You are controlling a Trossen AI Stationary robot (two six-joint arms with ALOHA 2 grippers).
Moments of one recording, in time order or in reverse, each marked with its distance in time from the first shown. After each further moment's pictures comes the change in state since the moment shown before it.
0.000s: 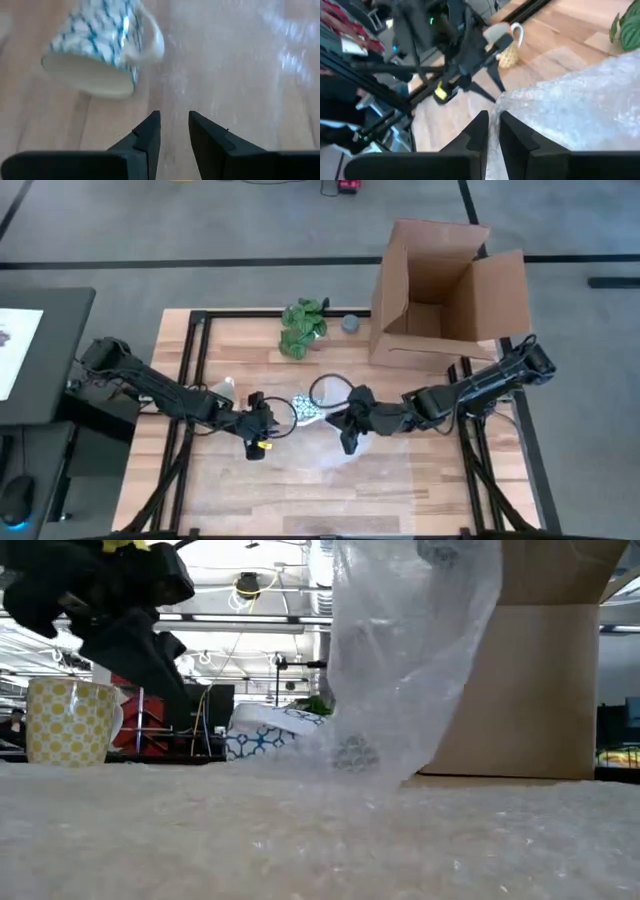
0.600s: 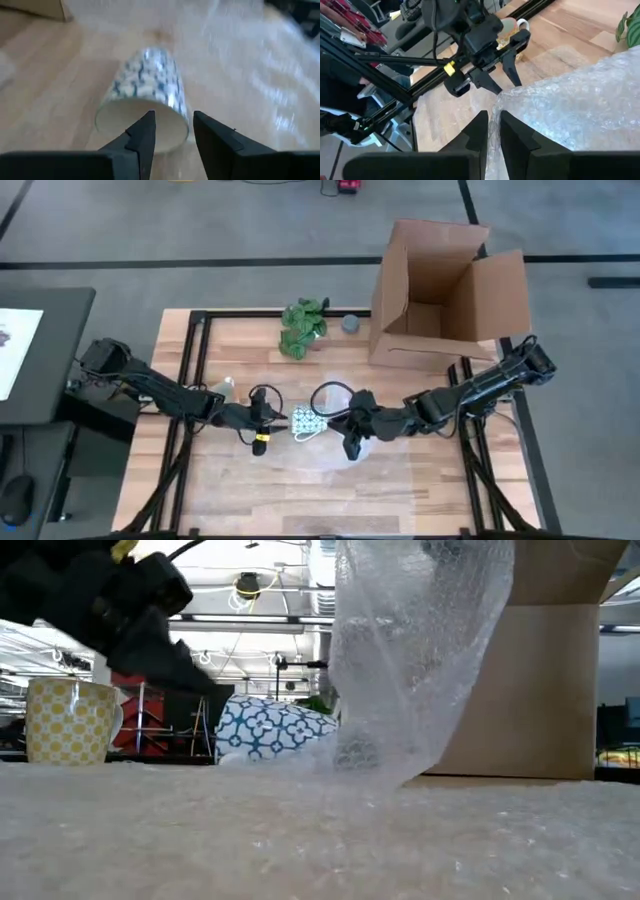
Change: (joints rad) left arm 0.055 0.000 -0.188 0.513 -0.002 -0.016; right arm 0.016 0.000 0.000 -0.001 0.006 -0.023
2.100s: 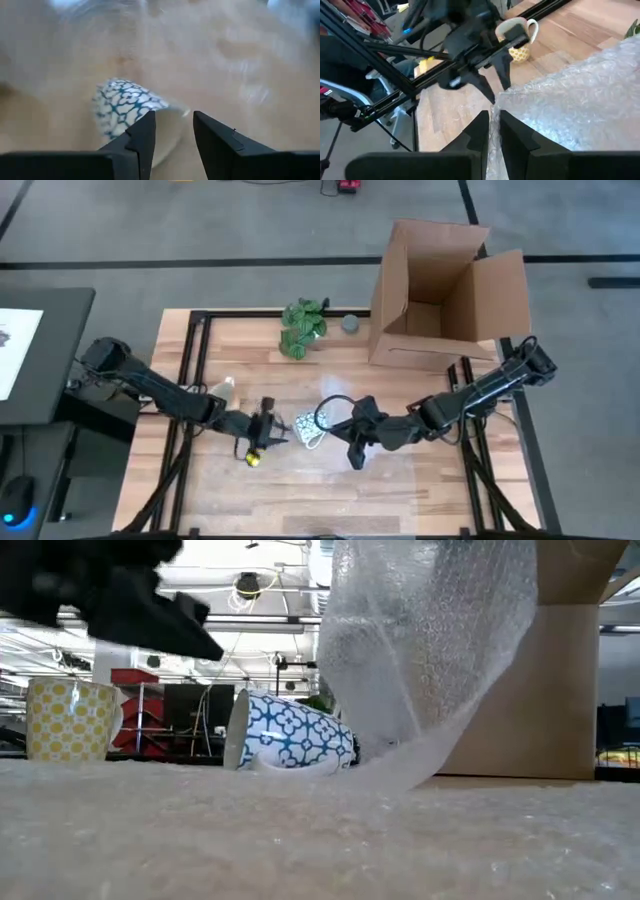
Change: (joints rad) left arm -0.105 0.023 0.137 -0.169 0.010 0.623; right arm 0.050 0.000 0.000 0.002 0.031 -0.055
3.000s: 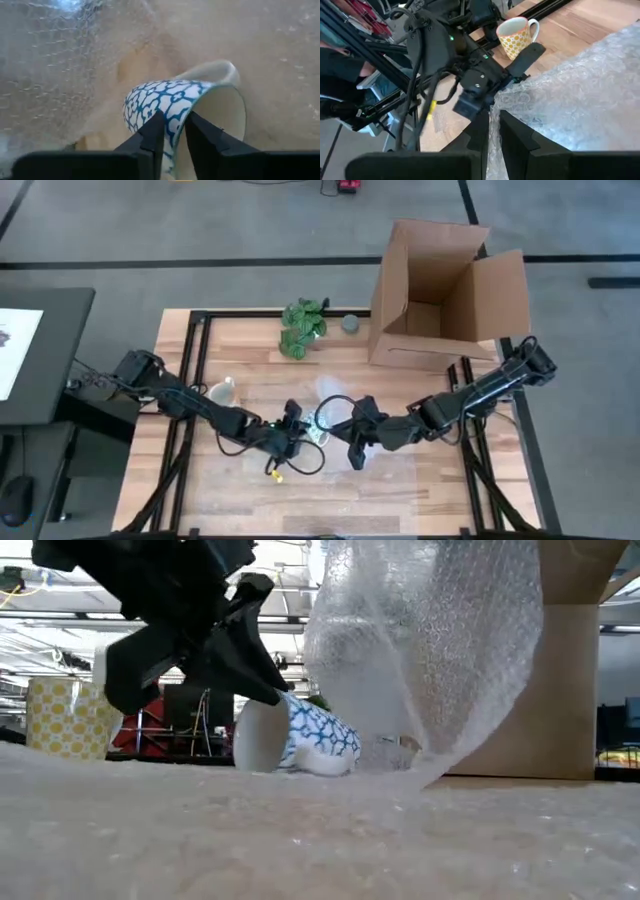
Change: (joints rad) left arm 0.035 0.350 0.328 -0.224 -0.263 0.220; right arm 0.007 0.000 0.000 0.002 -0.005 0.000
